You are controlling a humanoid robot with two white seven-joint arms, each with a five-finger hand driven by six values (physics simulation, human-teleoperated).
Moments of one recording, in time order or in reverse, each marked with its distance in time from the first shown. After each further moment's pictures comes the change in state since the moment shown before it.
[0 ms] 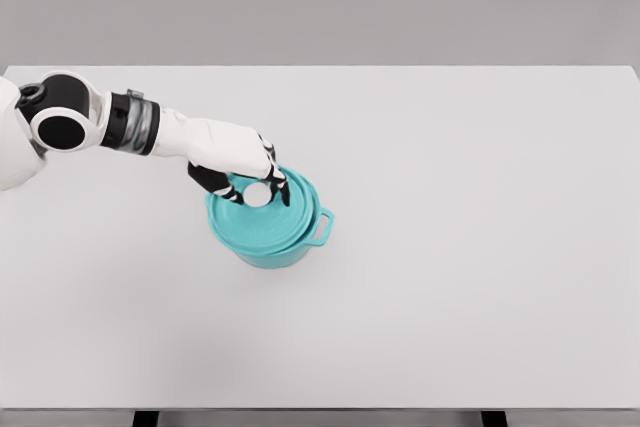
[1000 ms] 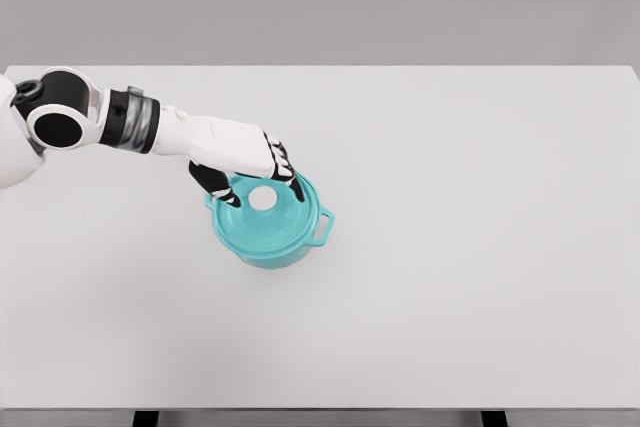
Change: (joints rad) left arm -0.005 0.006 0.015 -0.027 0.015 -0.017 -0.003; right arm 0.000 0.000 0.000 0.000 0.000 0.000 0.000
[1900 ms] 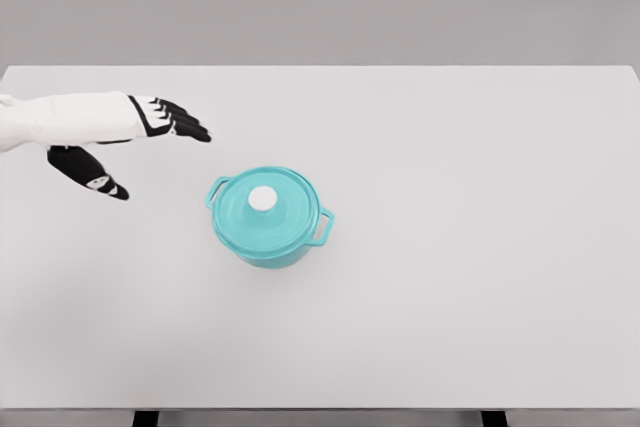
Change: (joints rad) left arm 0.227 0.399 0.302 -0.177 0.224 0.000 0.049; right arm 0.000 0.000 0.000 0.000 0.000 0.000 0.000
